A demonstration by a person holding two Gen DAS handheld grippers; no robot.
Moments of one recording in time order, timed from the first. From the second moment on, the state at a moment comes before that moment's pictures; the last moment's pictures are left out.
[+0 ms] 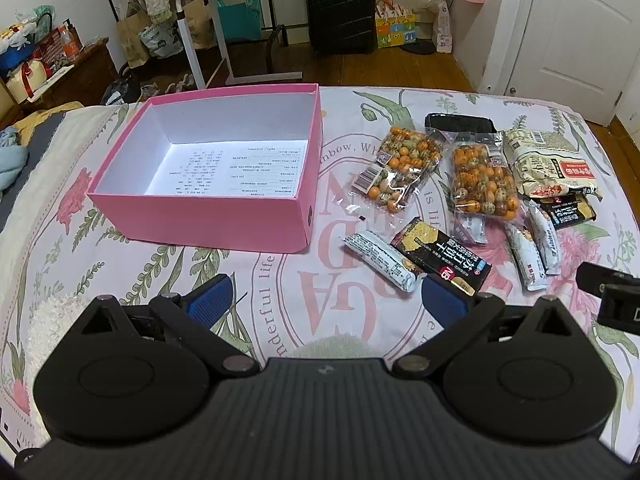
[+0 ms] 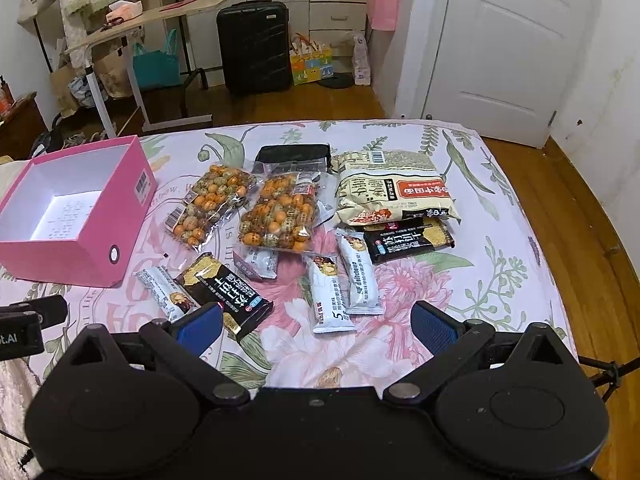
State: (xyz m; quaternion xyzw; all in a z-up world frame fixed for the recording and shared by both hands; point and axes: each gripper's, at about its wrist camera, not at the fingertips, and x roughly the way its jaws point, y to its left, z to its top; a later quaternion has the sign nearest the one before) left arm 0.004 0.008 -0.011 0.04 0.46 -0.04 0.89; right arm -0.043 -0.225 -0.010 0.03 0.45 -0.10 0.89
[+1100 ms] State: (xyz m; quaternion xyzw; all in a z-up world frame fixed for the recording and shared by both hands) left arm -0.009 0.007 0.000 0.04 0.45 -0.05 0.89; right arm -0.057 -0.226 -0.005 0.01 0.42 -0.08 0.90
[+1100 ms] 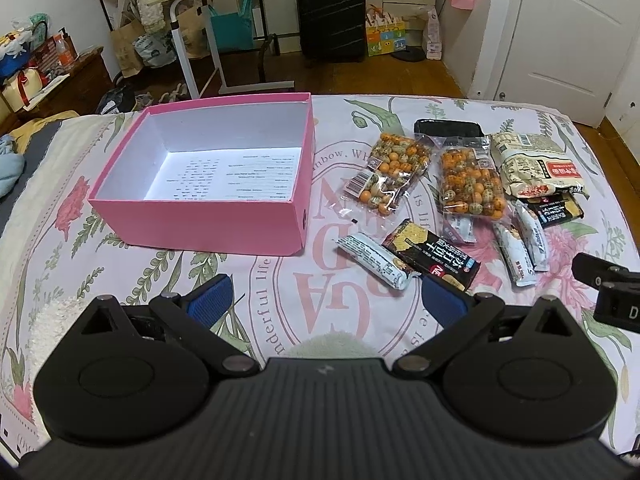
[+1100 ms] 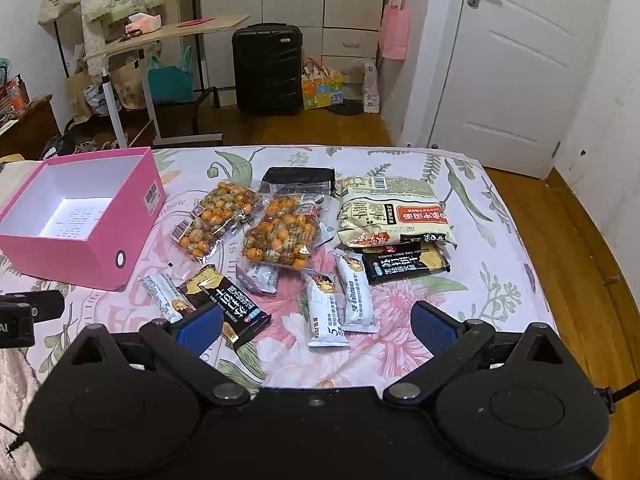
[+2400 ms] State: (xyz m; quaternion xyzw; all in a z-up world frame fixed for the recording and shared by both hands) left arm 0.050 -0.138 -0.097 0.03 0.44 -0.30 0.85; right arm -0.009 -0.351 -0.085 0.16 0.40 0.06 0.90
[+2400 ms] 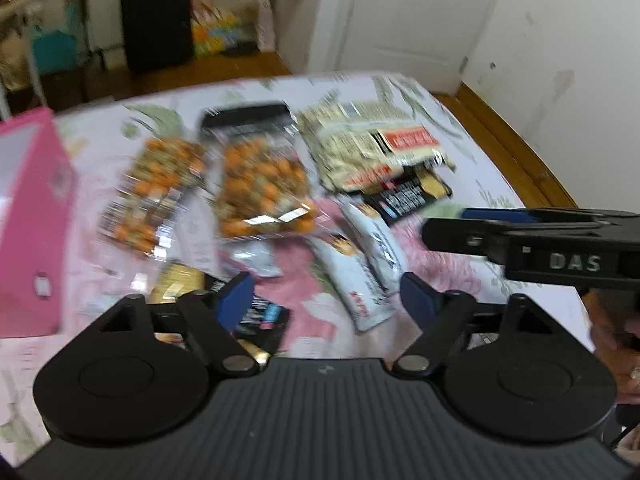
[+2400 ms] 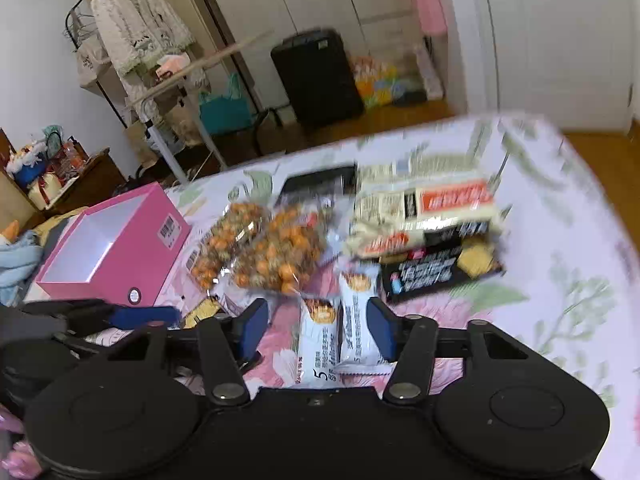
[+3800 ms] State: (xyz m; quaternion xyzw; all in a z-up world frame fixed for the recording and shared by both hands) left arm 0.056 -0.133 -0.131 0.00 0.50 -0.34 0.80; right arm 0.001 -0.364 -0.141 0.20 0.47 0.00 0.86
